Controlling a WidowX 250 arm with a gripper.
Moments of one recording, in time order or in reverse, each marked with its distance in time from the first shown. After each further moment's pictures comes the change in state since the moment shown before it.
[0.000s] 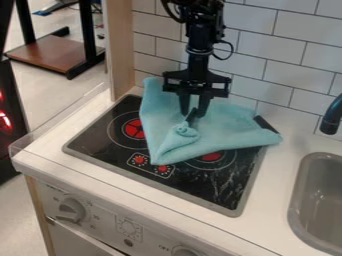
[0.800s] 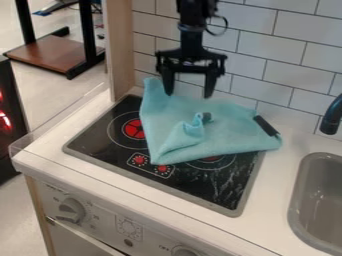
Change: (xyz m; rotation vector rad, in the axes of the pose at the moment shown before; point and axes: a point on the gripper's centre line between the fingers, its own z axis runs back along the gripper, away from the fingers) arm 0.002 0.010 0.042 -0.036 -0.067 0.023
